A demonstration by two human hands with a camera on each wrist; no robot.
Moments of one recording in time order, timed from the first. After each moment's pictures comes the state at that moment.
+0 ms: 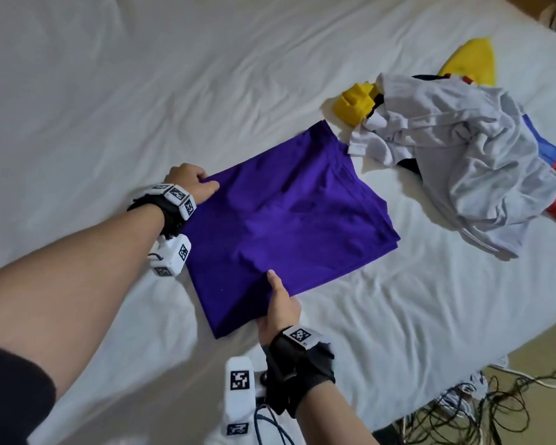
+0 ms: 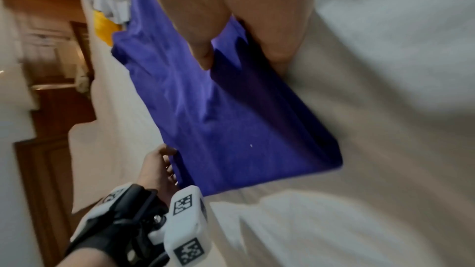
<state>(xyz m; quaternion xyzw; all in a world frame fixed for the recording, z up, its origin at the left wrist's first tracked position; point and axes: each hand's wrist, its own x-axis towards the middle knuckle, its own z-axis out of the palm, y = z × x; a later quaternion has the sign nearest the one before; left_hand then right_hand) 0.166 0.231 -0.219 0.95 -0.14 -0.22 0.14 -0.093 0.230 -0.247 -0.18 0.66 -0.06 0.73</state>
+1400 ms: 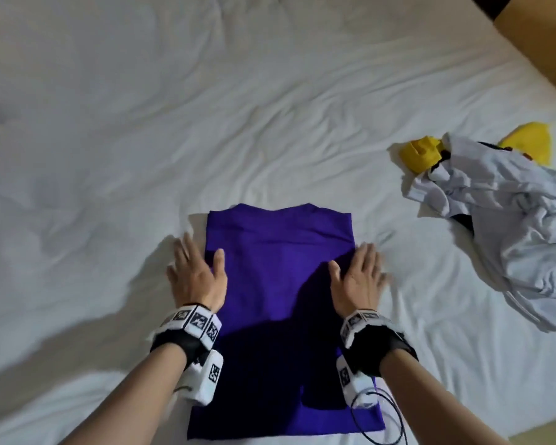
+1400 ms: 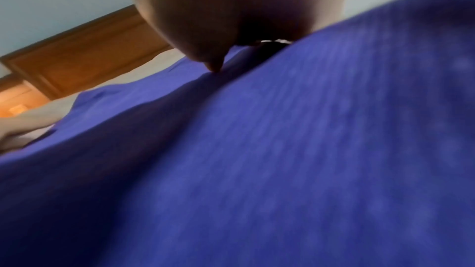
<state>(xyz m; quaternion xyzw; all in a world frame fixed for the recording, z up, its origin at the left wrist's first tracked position) 0.043 0.383 -0.249 0.97 0.01 -0.09 0.22 -0.076 0.153 -0.242 -0.88 0.42 0.09 0.21</state>
